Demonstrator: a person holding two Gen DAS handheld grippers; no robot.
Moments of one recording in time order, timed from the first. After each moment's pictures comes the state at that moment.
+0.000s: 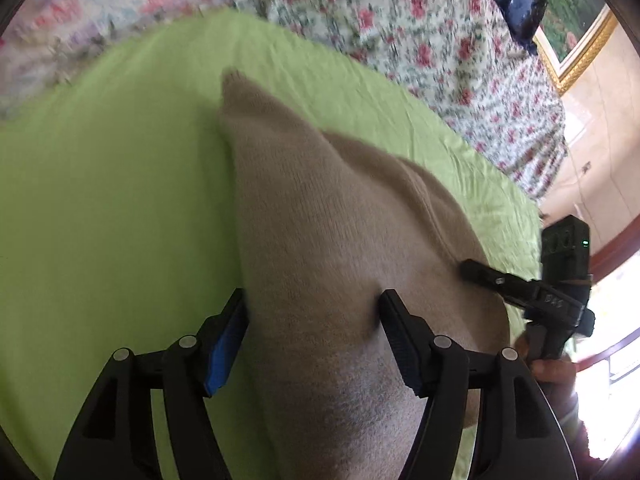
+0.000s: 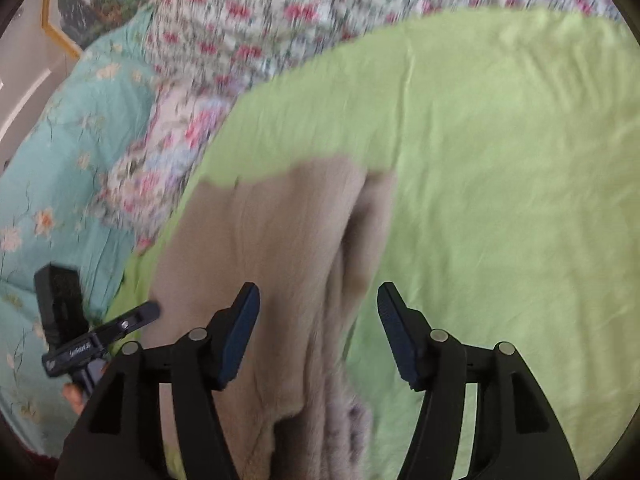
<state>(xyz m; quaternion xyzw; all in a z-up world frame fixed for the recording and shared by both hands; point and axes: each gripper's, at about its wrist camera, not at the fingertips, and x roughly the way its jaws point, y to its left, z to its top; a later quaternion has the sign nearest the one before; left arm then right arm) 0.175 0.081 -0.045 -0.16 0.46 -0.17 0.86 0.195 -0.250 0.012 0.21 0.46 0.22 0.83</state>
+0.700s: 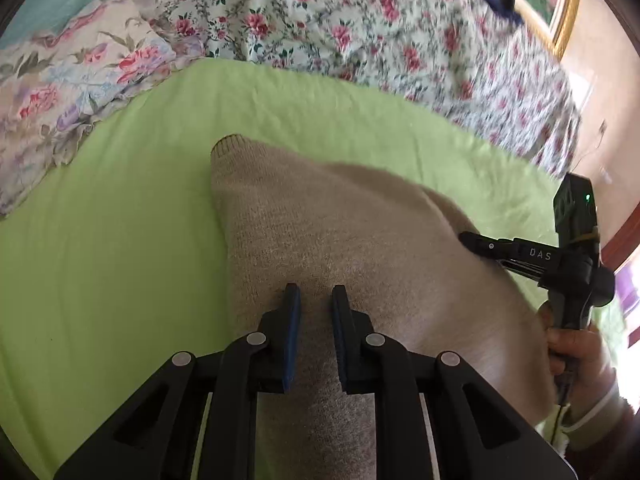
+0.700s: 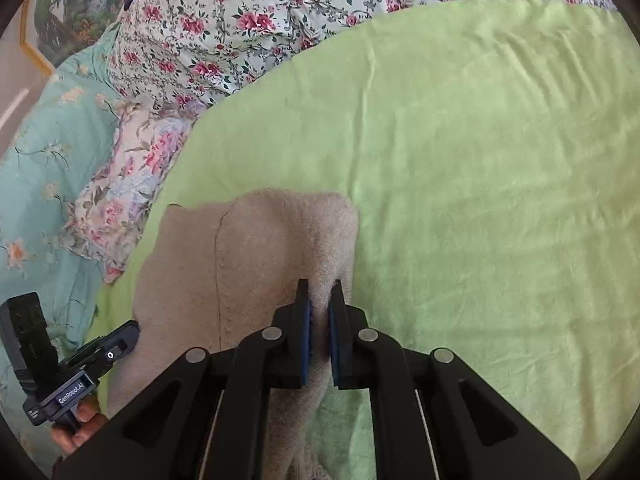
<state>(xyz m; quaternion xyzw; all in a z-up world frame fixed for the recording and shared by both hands) 0.192 0.037 -0.031 -0.06 0.43 -0.14 0.89 0.227 -0.252 -0.016 0.21 0.47 0.18 0.84</state>
